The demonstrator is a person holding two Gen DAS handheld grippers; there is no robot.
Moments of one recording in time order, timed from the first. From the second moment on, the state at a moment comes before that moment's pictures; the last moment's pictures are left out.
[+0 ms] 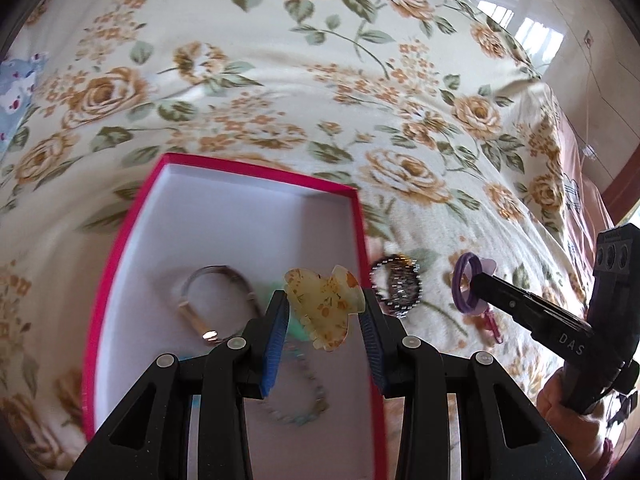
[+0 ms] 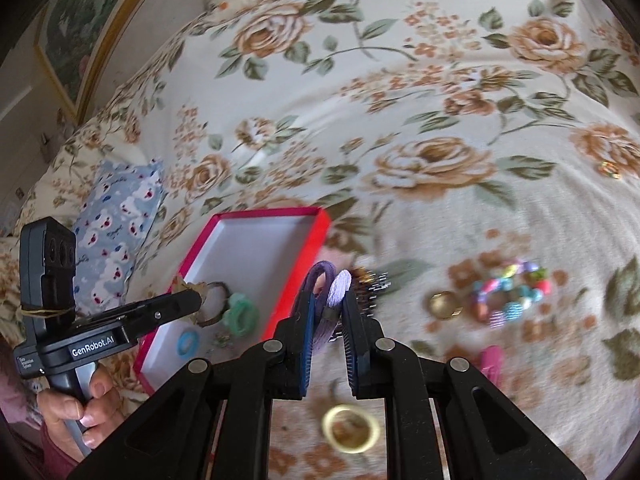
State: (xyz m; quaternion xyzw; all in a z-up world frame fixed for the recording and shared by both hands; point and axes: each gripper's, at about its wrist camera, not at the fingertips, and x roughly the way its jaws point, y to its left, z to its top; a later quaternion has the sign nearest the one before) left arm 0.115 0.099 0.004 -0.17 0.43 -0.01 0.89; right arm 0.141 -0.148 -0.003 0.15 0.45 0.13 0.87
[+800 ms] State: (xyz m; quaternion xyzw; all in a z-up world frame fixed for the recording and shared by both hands) left arm 0.160 0.166 -0.017 -0.14 0.46 0.05 0.87; right arm 0.200 -0.063 -0.027 0.09 0.48 0.18 0.85
